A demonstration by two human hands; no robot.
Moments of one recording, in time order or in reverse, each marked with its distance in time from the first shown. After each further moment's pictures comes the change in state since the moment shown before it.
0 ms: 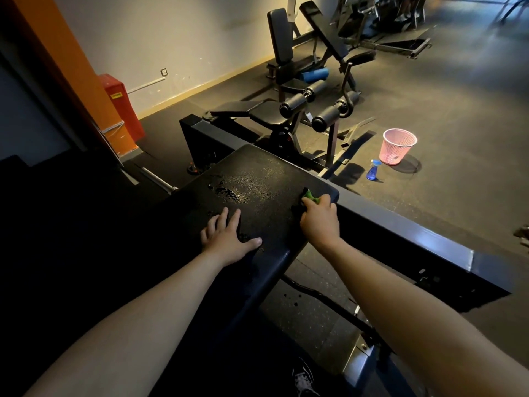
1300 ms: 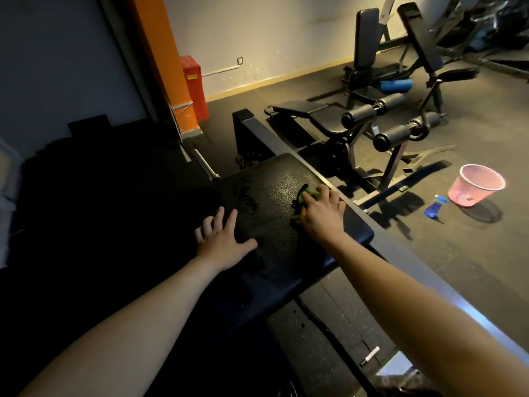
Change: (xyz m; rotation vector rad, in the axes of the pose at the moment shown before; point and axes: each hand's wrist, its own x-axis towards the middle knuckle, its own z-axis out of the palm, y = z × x) left_hand 0.019 -0.006 -0.002 -0.062 0.136 -0.269; right_hand 0.104 -0.031 0.008 -0.178 -0.089 -0.411
